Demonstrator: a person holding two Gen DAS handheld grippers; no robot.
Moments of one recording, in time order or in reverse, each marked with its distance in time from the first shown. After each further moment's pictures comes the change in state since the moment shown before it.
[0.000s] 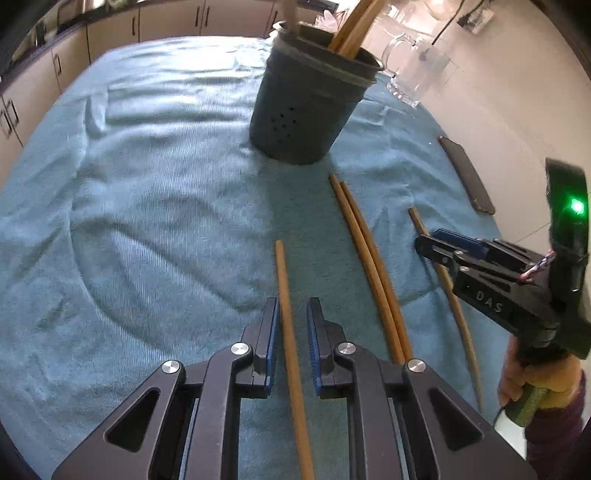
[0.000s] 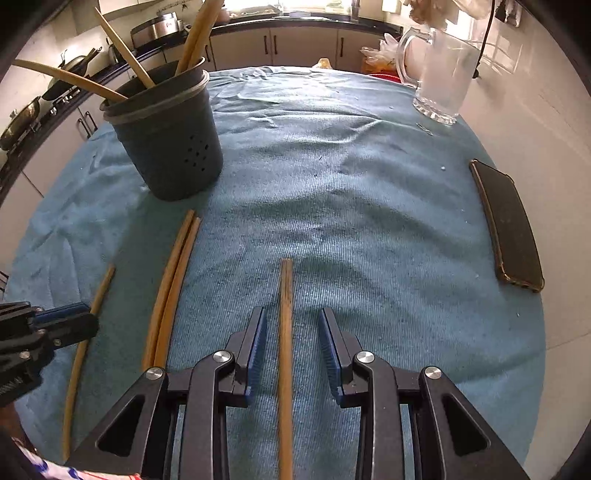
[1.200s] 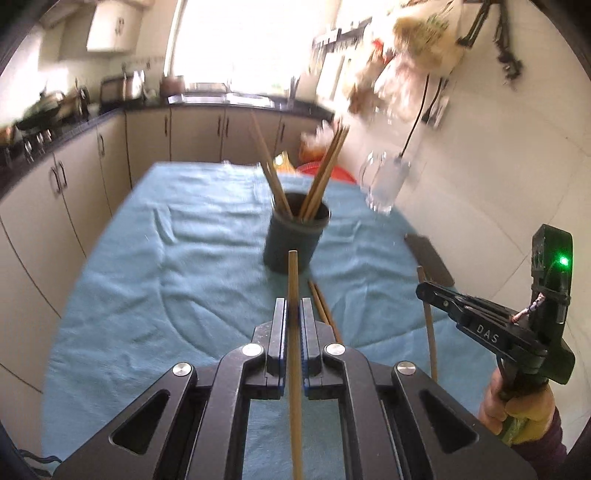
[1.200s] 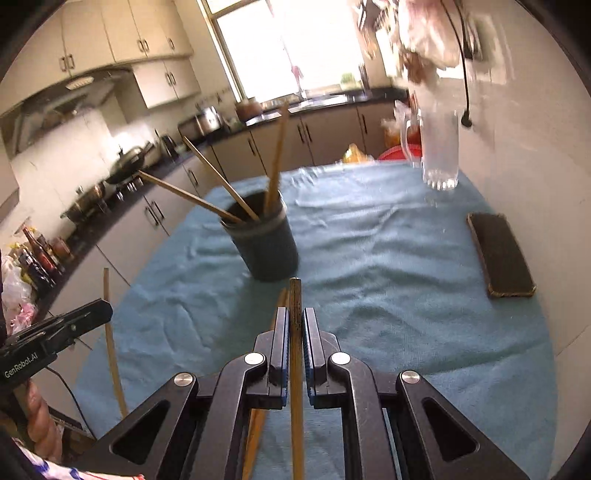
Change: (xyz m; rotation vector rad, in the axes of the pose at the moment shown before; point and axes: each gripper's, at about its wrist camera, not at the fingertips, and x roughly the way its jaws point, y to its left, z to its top) left arm -0.152 -0.029 -0.044 0.007 -0.468 0.066; right arm -0.127 0.000 -0.036 0.098 -0.374 0.245
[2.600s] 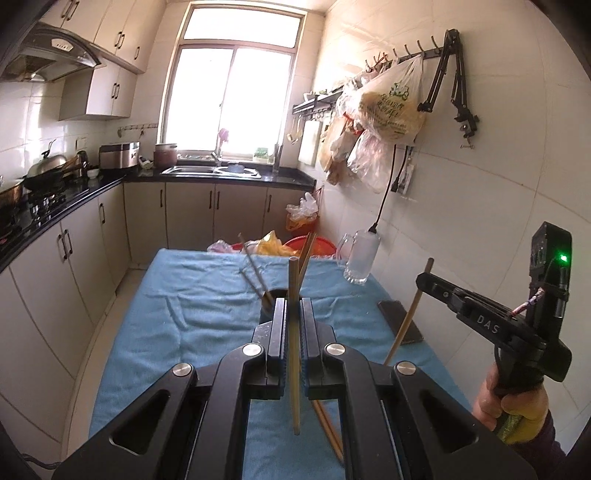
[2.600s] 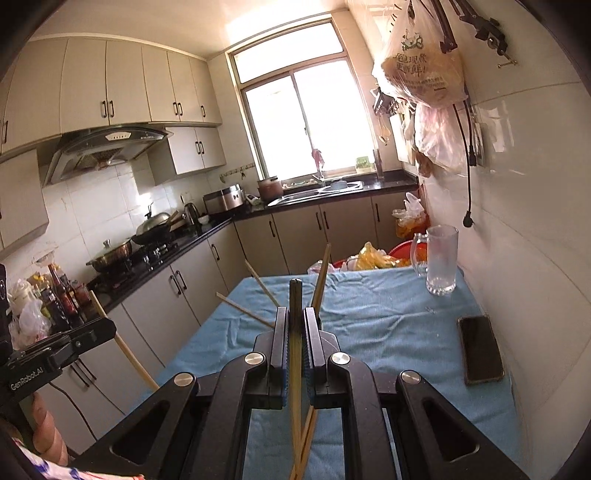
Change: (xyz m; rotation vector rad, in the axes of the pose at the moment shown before) left arm -0.098 -0.021 0.058 0.069 -0.233 -0.044; right arm -0.096 0.038 0.067 -0.057 -0.291 0.041
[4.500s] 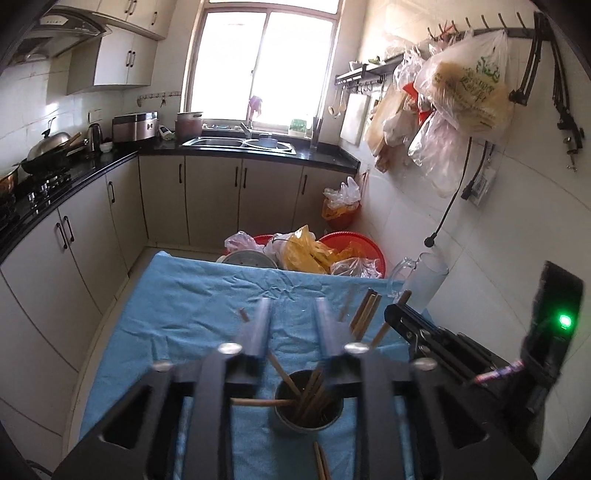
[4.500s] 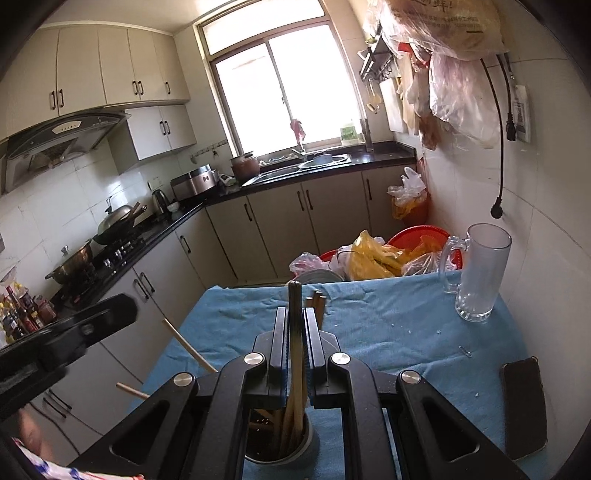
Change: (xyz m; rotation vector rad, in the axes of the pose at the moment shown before) left arm 0.197 0.028 0.094 -0.096 0.121 0.143; right arm 0.211 -0.037 0.059 0.052 0.108 -0.071
